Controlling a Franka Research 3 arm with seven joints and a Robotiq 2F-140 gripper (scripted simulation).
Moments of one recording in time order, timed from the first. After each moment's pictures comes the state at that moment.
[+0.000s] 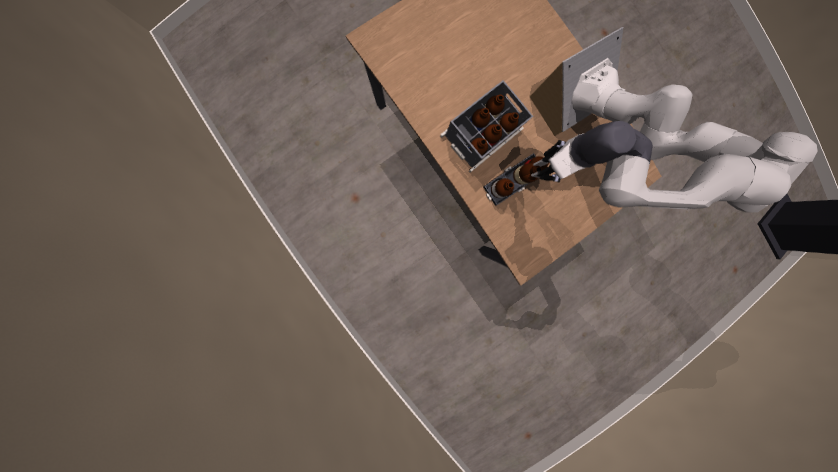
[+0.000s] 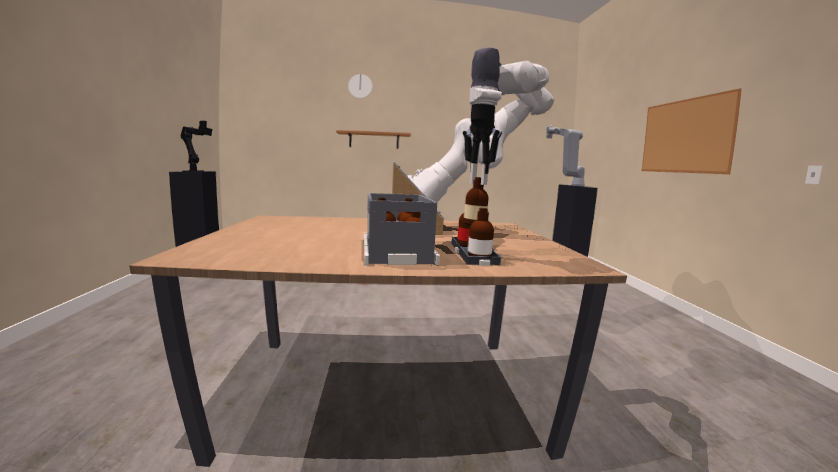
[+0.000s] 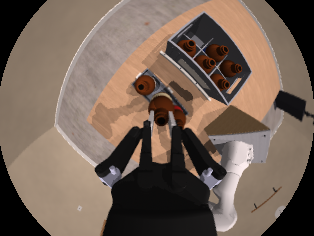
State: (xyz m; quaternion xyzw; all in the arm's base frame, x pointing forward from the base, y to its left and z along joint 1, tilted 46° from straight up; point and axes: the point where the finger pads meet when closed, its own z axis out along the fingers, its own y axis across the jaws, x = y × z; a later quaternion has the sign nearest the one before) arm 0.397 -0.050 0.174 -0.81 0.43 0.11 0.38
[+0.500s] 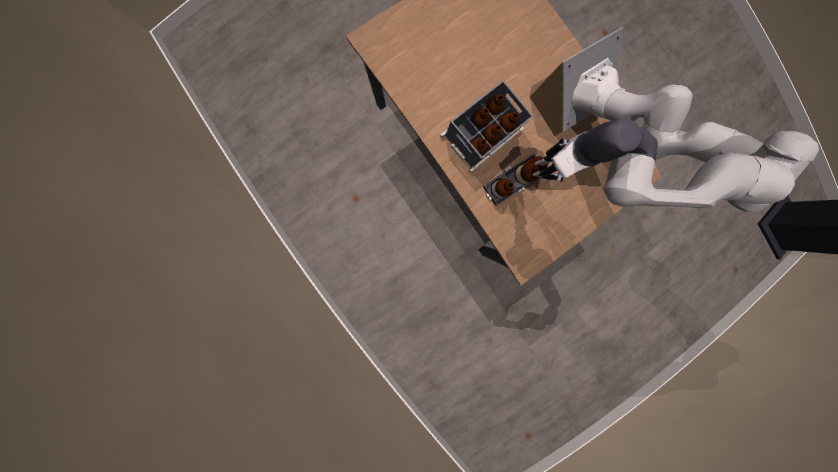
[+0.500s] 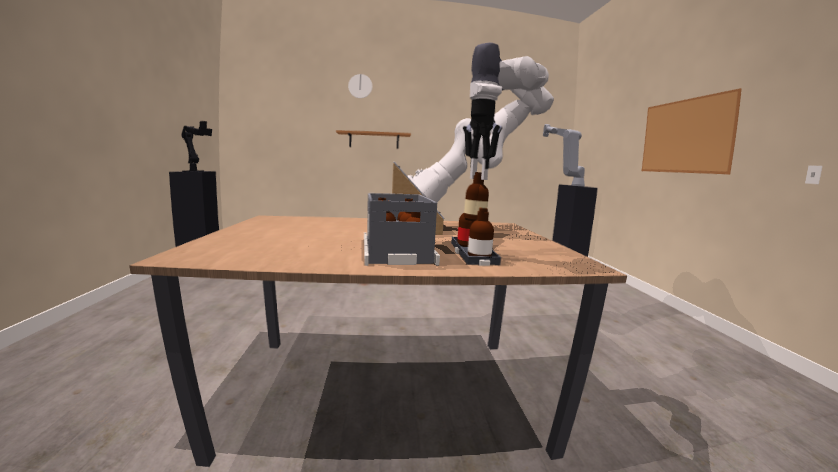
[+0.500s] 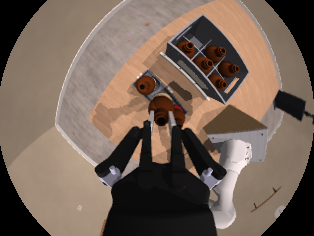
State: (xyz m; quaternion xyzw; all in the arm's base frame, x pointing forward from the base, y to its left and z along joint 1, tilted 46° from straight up) arm 0.396 -0.062 0.185 -0.81 0.43 0.11 0.38
